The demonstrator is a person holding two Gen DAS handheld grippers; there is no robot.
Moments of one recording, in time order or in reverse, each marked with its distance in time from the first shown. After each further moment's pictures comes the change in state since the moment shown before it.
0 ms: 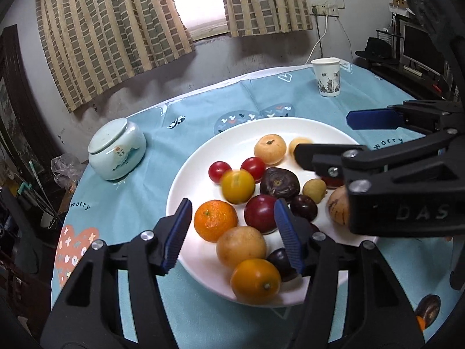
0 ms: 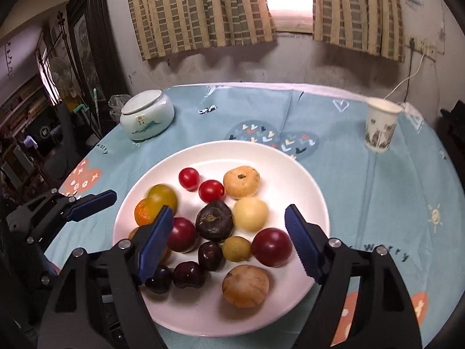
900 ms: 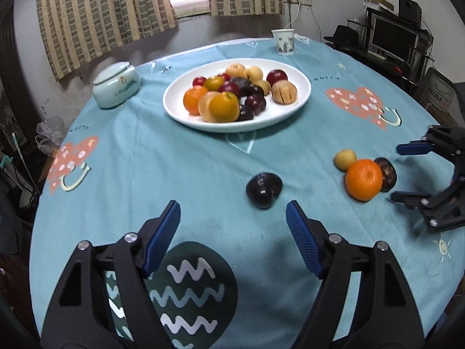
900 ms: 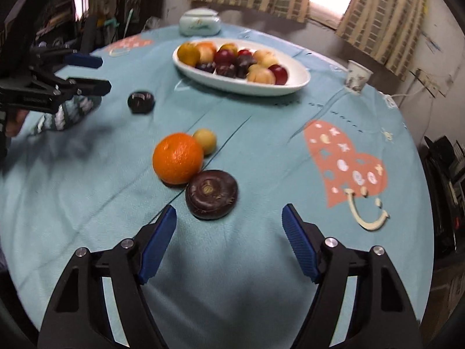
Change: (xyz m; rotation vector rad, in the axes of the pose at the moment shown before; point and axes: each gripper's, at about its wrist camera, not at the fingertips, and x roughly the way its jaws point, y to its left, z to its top) left arm -0.103 0.004 -0.138 -0.013 0.088 -0.166; right arm -0.115 0.022 -0.205 -0.357 0.195 -0.076
